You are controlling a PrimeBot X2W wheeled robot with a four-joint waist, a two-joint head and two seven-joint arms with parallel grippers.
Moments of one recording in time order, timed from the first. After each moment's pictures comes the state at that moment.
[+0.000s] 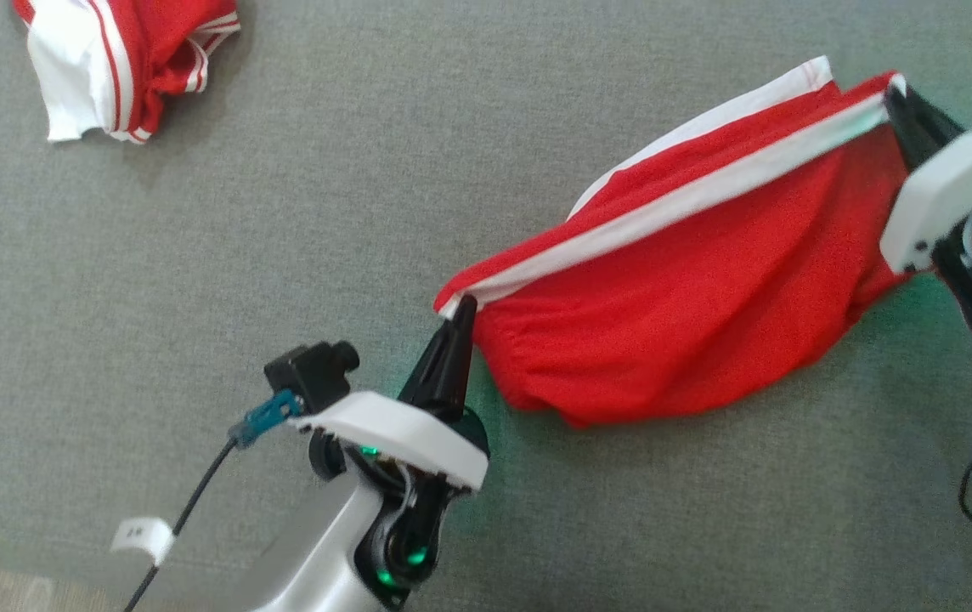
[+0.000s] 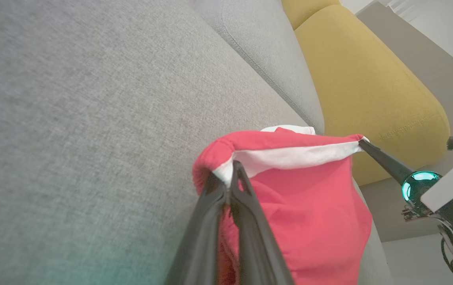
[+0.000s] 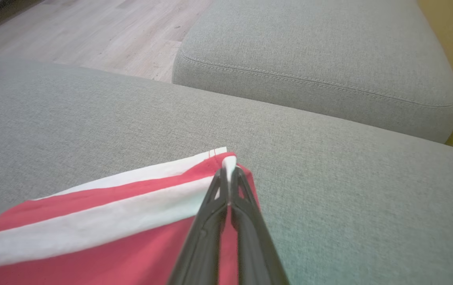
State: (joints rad) left arm -0.33 0.07 -0.66 0.23 -1.02 0.03 -0.06; right arm -0.57 -0.30 0.06 0.26 0.23 0.13 0.48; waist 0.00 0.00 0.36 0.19
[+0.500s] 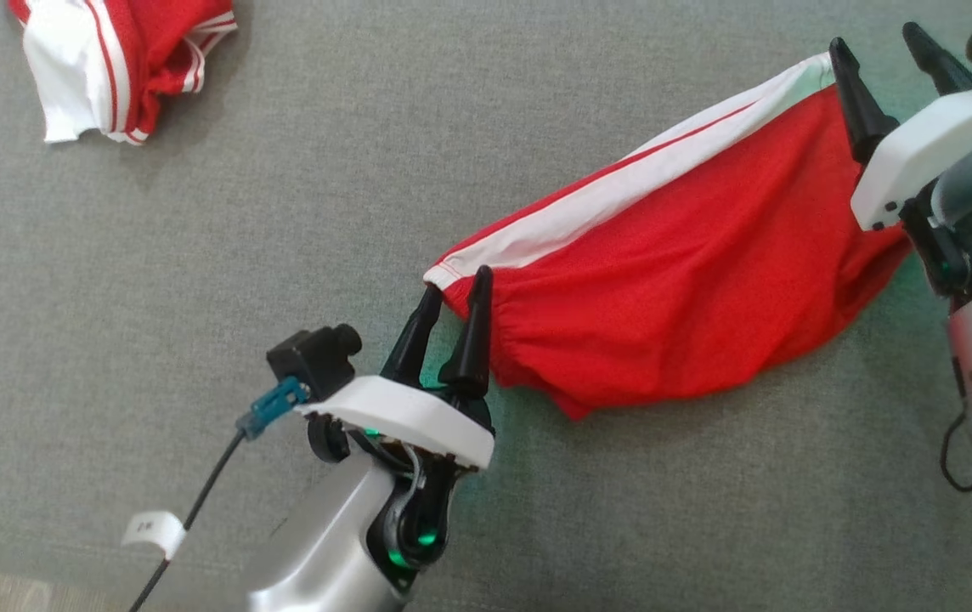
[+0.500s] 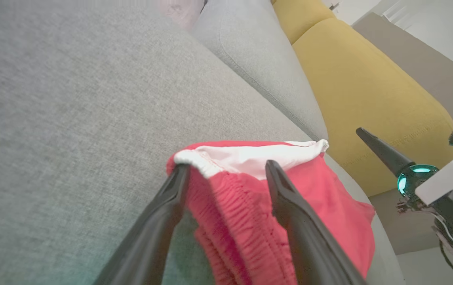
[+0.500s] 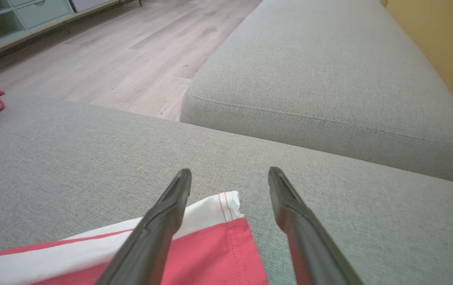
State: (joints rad) left arm -0.40 0.05 -0.69 0.30 -1.03 0.05 -0.14; right arm -0.73 -0.29 0.16 0.51 0.26 0.13 0.23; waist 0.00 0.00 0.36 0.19
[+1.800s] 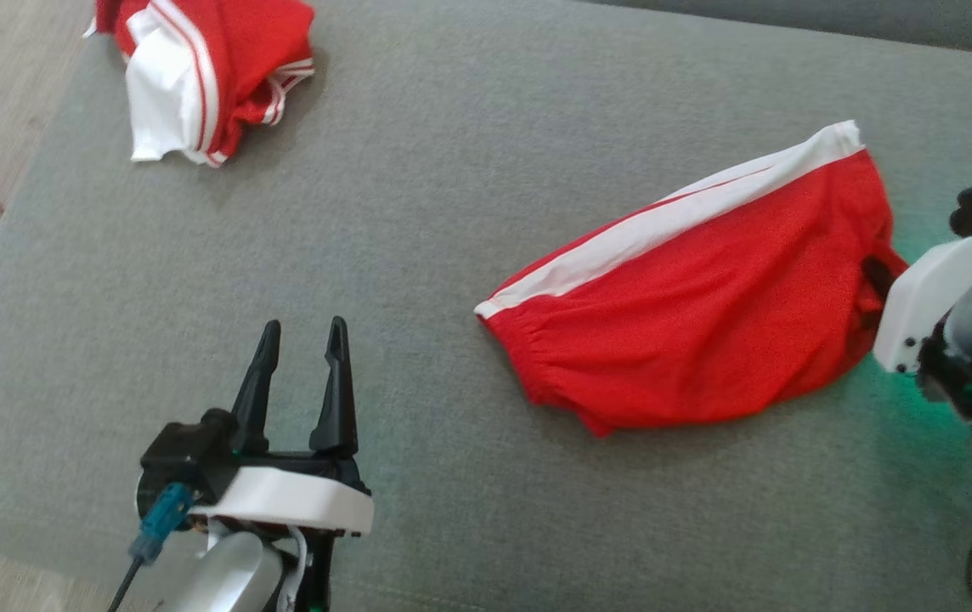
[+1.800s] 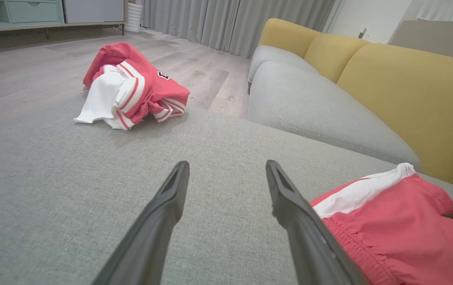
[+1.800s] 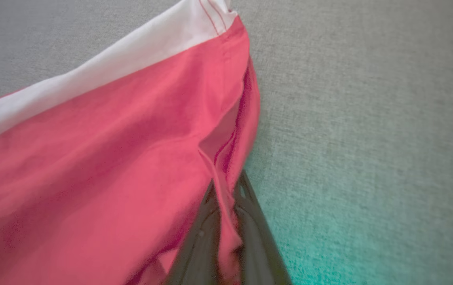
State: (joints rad) left arm -0.19 0.31 -0.61 0.07 -0.73 0.27 -0.25; right arm -0.52 -0.37 0.14 0.59 0.43 0.13 0.55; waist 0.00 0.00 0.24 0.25
